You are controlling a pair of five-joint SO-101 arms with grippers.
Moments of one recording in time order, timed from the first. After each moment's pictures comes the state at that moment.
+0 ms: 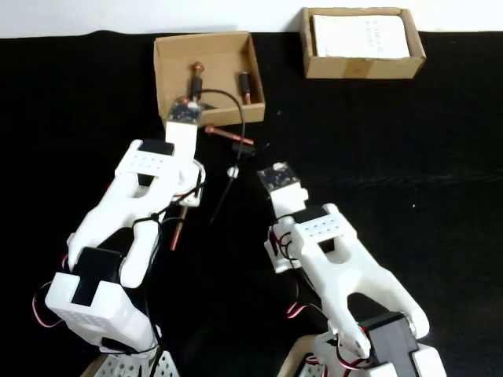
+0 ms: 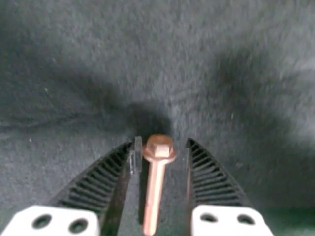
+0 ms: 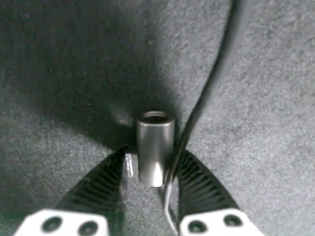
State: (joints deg) left arm 3.6 7.3 23.0 57.7 6.5; right arm -27.5 -12.2 52.6 52.3 3.1
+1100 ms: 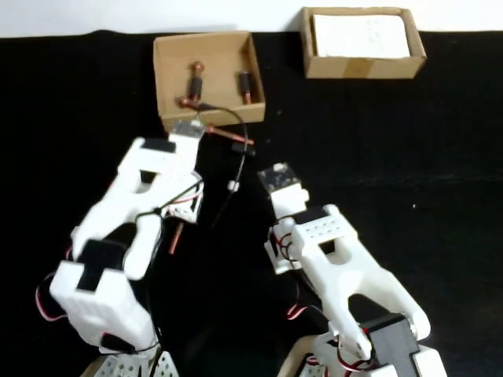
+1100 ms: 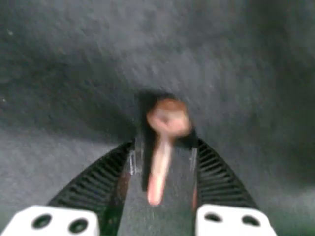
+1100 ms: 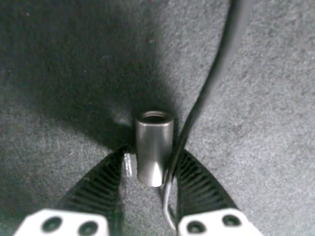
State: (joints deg) left arm 2.6 13.0 21.1 68.3 3.0; right arm -27.5 -12.5 52.7 52.3 3.1
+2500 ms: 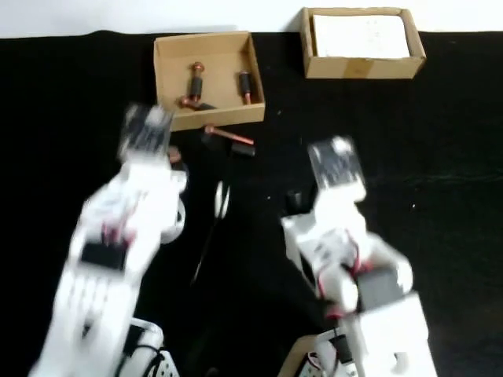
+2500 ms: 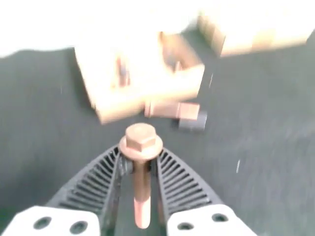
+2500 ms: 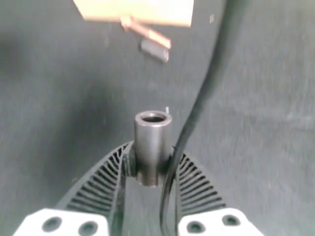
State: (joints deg) left arm 8.2 -65.0 57.7 41.7 2.2; right arm -25.6 -68.8 56.4 60.0 -3.6
